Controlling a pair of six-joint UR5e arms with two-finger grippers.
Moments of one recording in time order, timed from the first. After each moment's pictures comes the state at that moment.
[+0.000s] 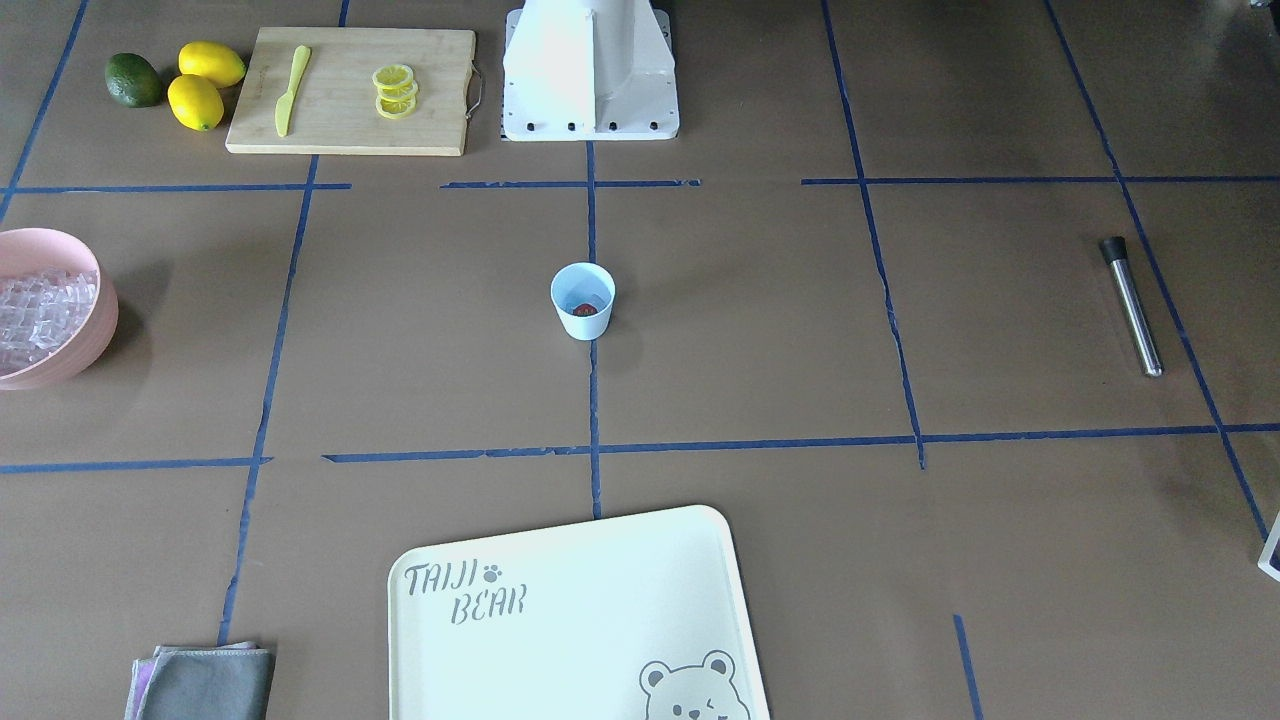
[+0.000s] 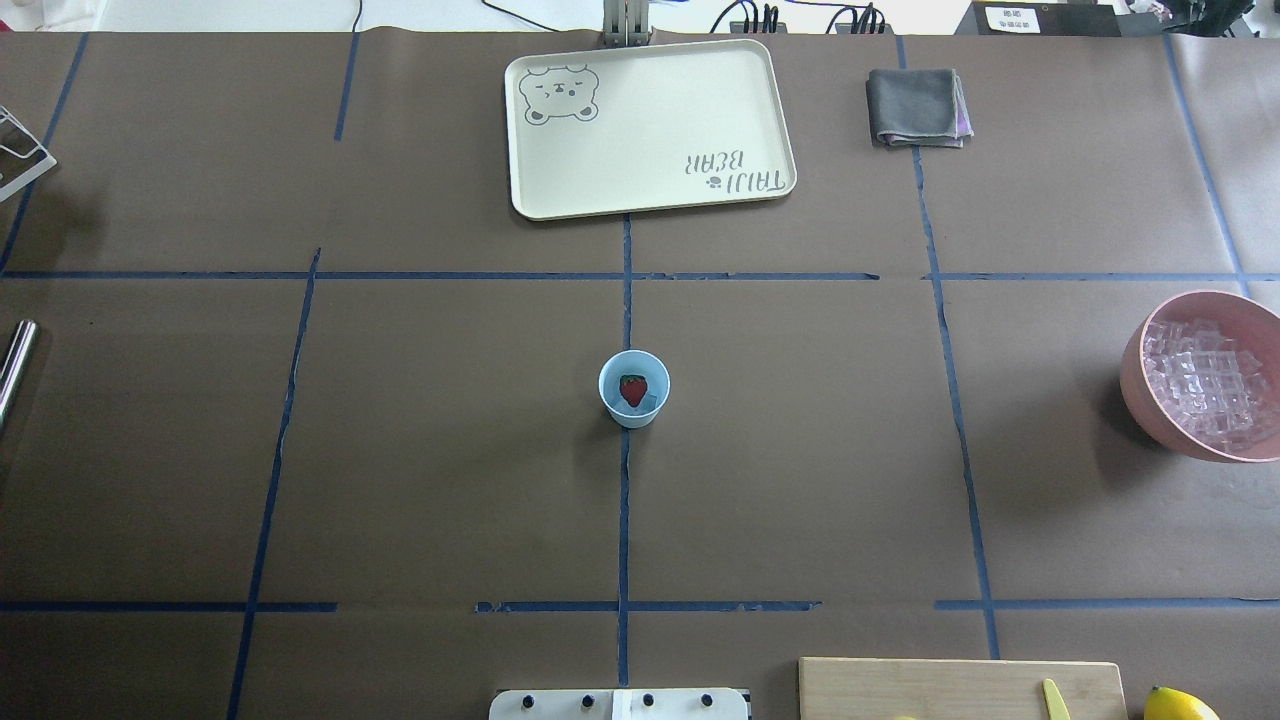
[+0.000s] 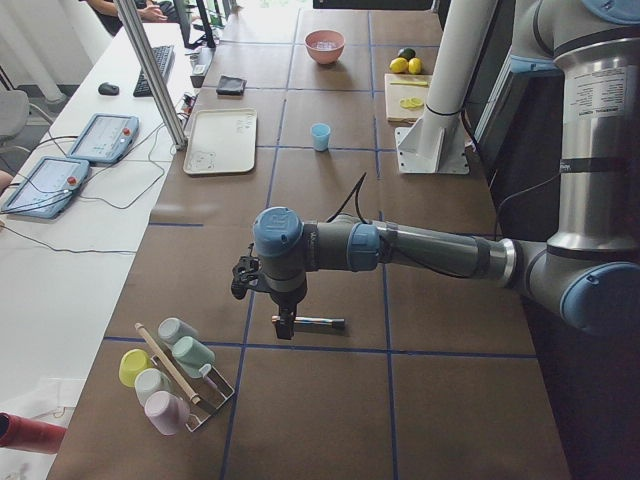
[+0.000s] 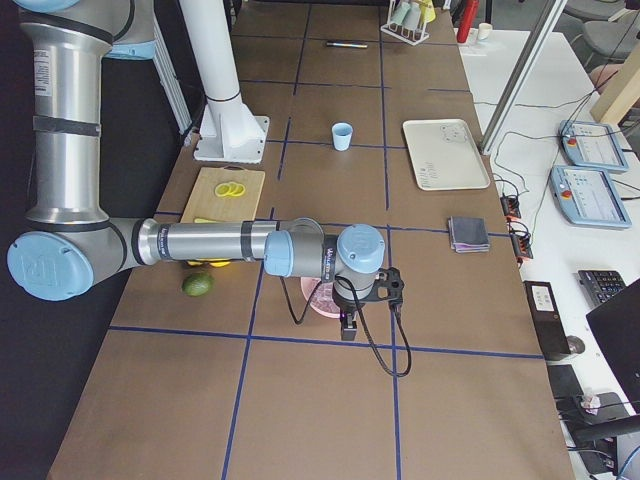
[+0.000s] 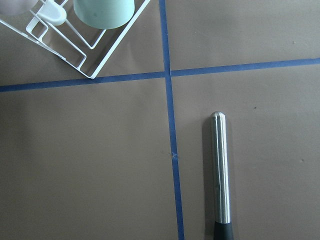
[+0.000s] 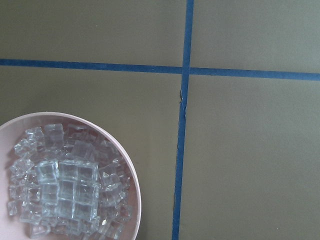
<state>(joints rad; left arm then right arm) -1.57 -1.49 -1.80 -1.43 -2.35 0.08 1.55 -1.65 1.72 -1.65 2.39 -0.05</state>
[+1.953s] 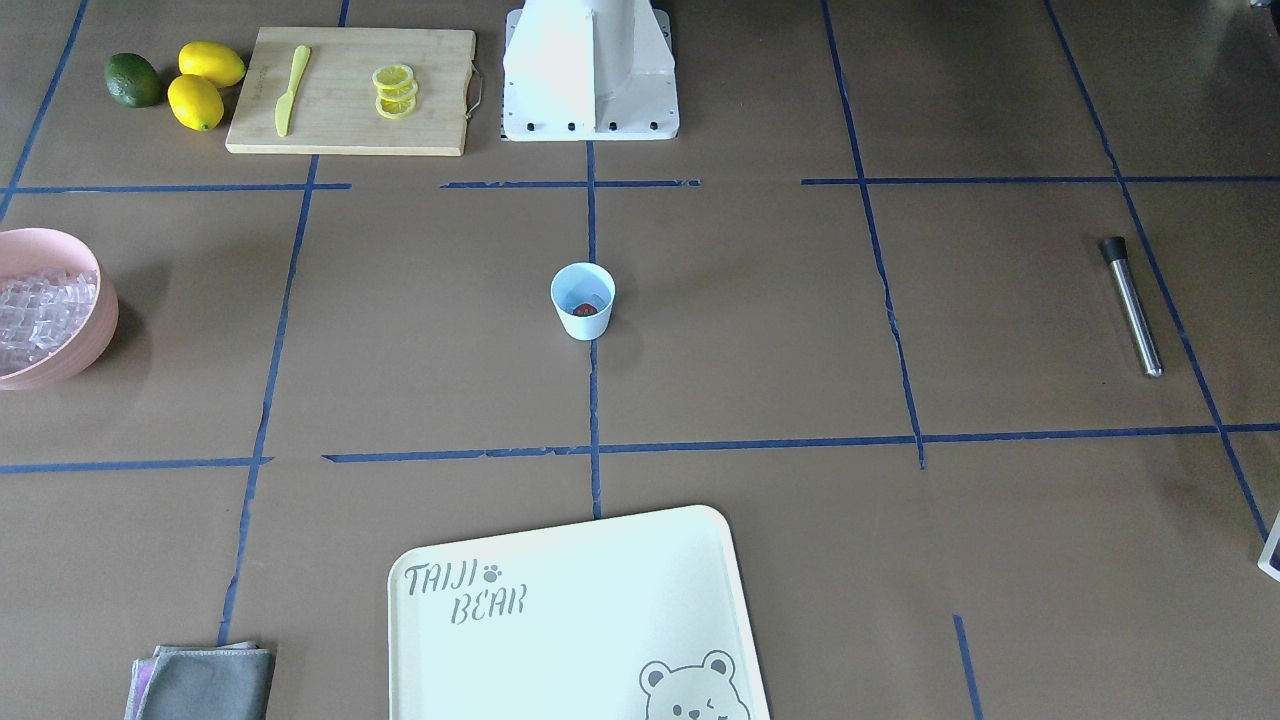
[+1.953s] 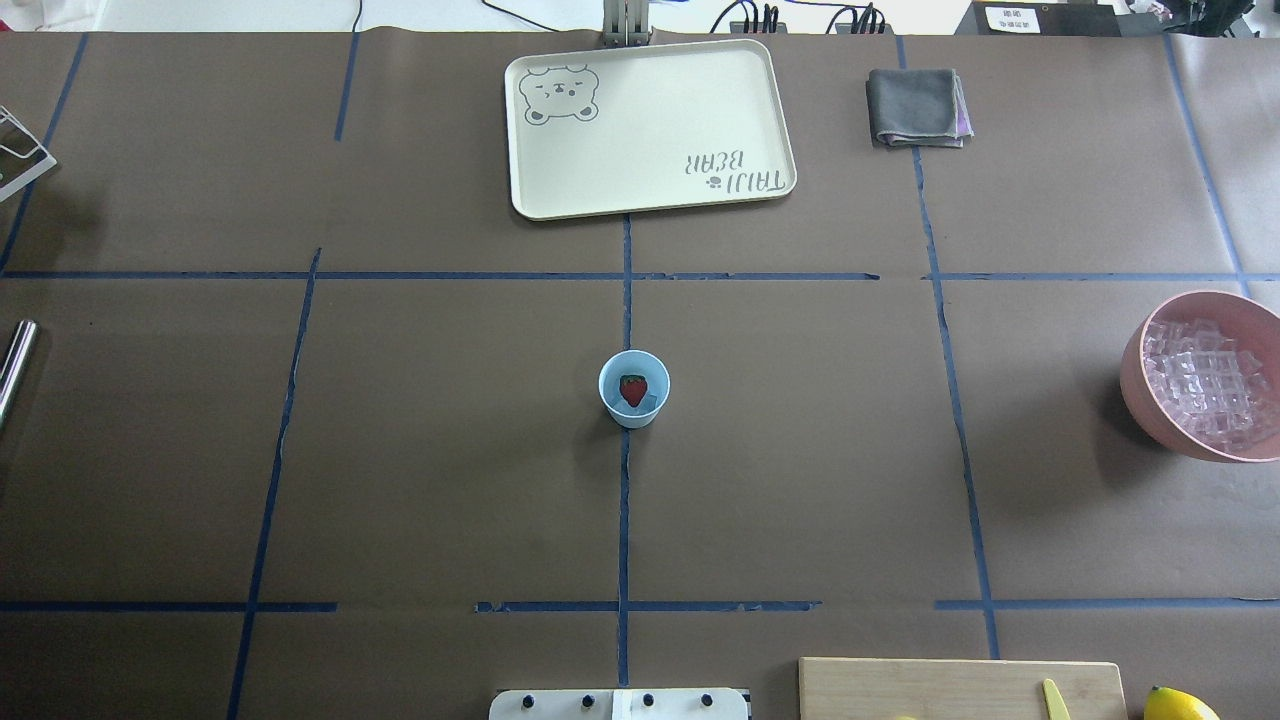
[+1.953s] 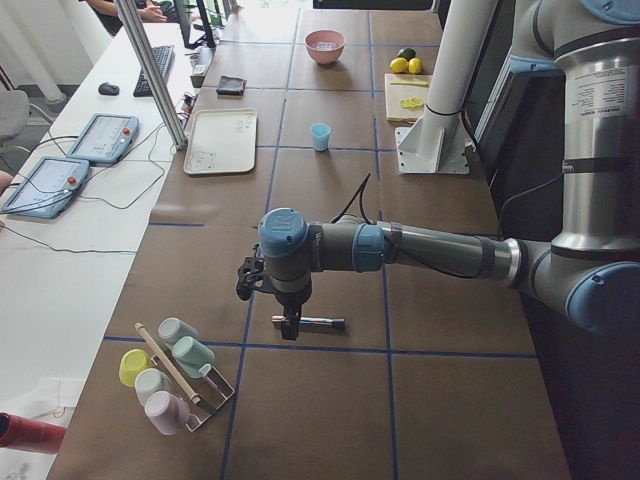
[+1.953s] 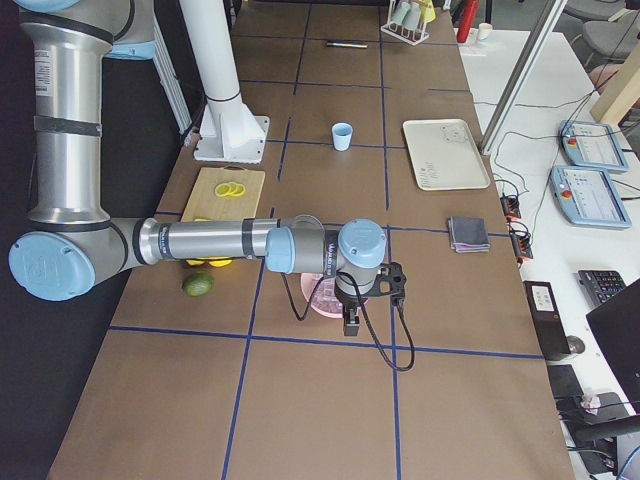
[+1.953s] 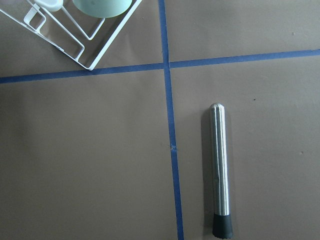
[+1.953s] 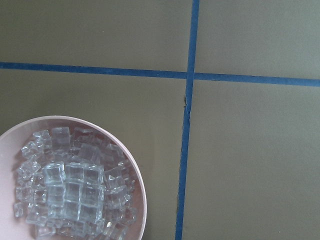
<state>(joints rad) -1.56 -1.47 -1.81 -1.43 -2.35 0.08 1.55 -1.65 1.73 -1.65 2.38 -0.04</state>
